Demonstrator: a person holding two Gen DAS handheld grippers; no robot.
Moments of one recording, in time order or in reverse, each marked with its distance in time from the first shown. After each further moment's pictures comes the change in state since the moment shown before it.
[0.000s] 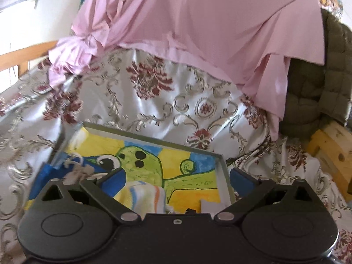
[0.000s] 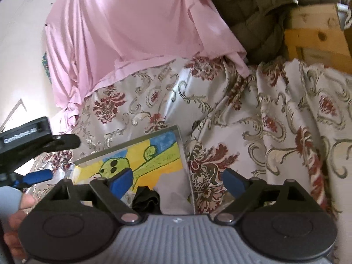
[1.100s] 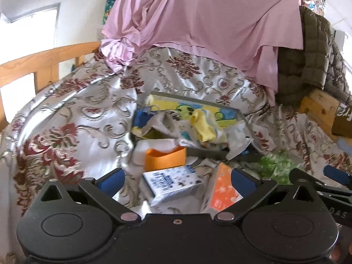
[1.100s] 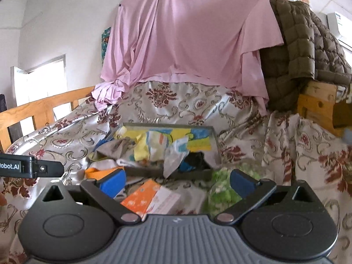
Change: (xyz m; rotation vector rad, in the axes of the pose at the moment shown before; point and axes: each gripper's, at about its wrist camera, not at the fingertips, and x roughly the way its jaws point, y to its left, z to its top) left arm -0.222 0.115 -0.127 0.085 0.010 0.051; right arm -0.181 0.113 -0.121 -0.373 -0.102 -0.018
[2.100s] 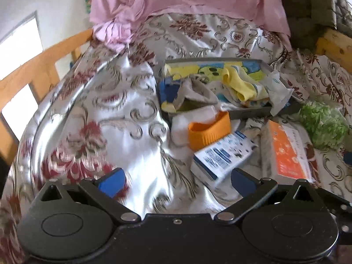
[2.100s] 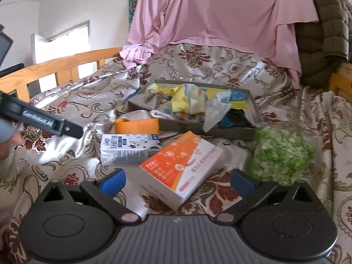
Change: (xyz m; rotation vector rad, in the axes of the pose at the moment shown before) left arm 0.054 0.047 0.013 0.246 0.191 0.083; right arm 0.030 0.044 -0.047 -0.088 0.159 0.129
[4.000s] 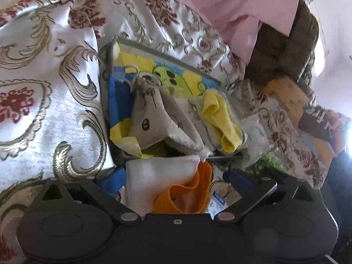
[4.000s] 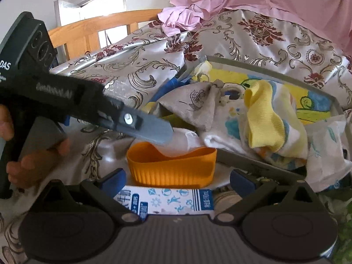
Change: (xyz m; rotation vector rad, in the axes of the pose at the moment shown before) left arm 0.176 0.072 0.062 -0.251 0.084 -0.663; right arm 0.180 0.050 0.083 -0.127 0.211 0.217
